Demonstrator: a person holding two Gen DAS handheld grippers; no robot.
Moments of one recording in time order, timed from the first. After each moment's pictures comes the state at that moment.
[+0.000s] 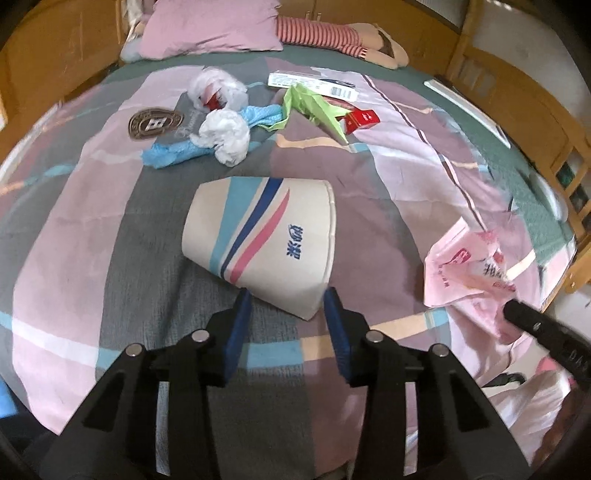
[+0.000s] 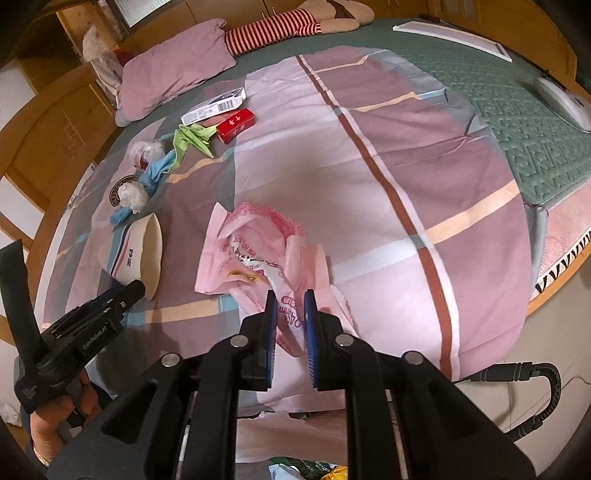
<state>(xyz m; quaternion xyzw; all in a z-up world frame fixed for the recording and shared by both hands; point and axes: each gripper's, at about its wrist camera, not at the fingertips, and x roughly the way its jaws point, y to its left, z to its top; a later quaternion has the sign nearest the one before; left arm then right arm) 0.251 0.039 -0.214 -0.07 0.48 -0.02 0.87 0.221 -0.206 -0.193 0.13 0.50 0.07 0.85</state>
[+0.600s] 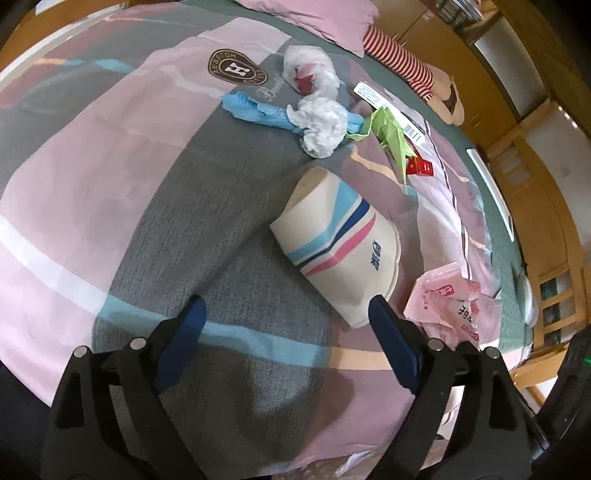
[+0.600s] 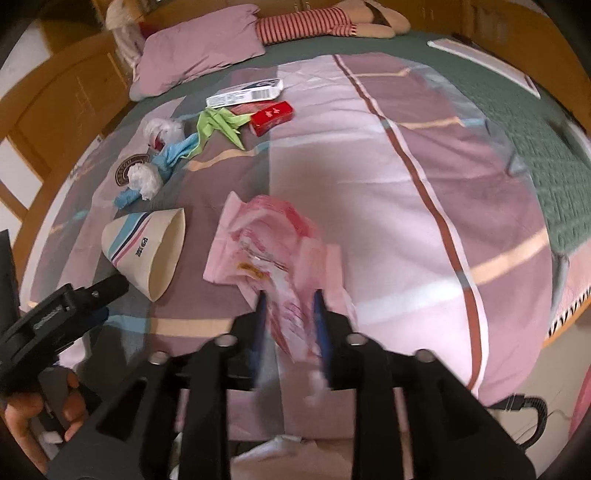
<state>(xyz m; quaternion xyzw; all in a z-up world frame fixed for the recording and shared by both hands) 0.250 0.098 -0.229 -0.26 0.49 0.03 0.83 0.251 -0.158 -0.193 0.05 0.50 0.09 0.86</state>
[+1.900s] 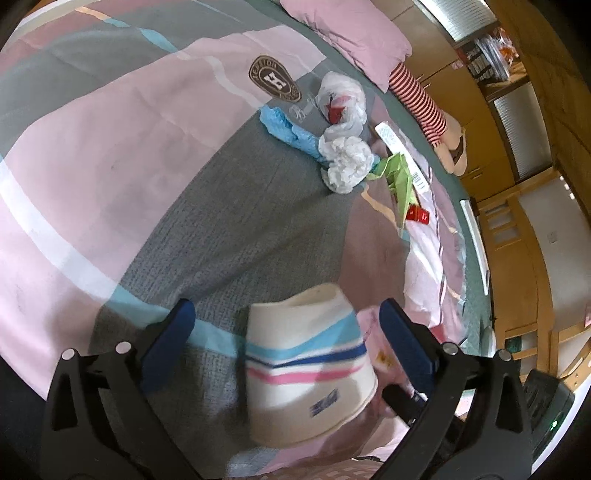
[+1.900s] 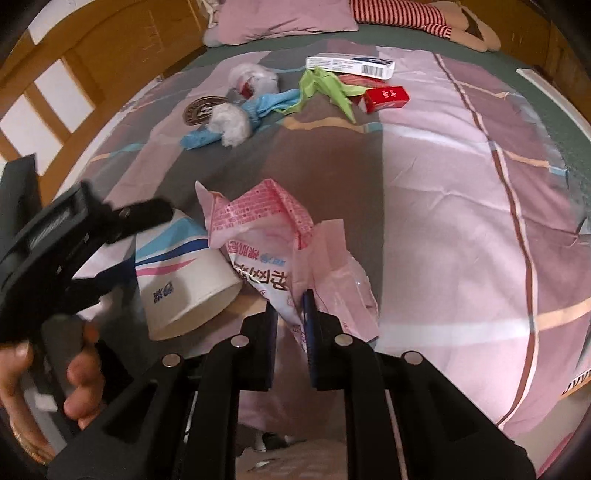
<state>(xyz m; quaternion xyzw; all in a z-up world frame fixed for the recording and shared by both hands) 0.243 0.128 -0.229 -0.38 0.45 0.05 0.81 0.241 -0.096 -0.194 -0.01 0.53 0.23 0.82</state>
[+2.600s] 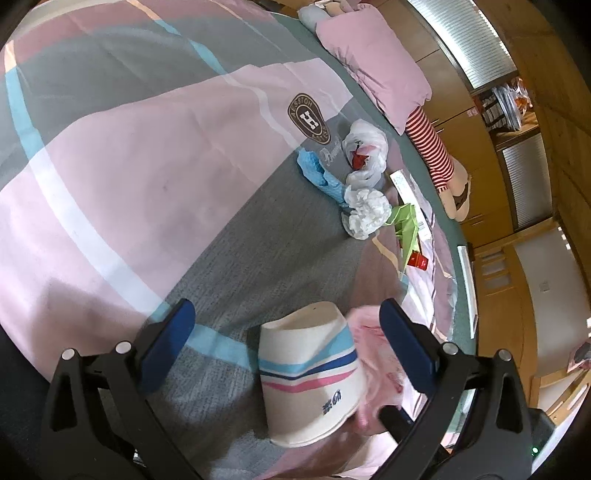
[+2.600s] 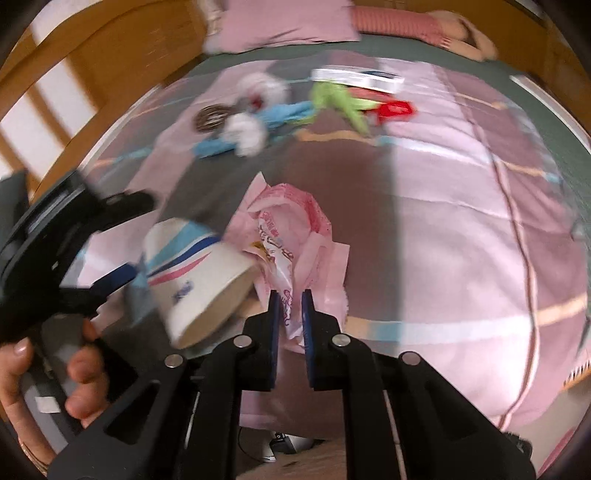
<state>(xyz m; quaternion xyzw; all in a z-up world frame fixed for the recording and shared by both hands) 0.223 0.159 -0.226 -0.44 0.40 0.09 0.80 0.244 -0.095 -0.184 0.00 0.52 0.19 0.84</state>
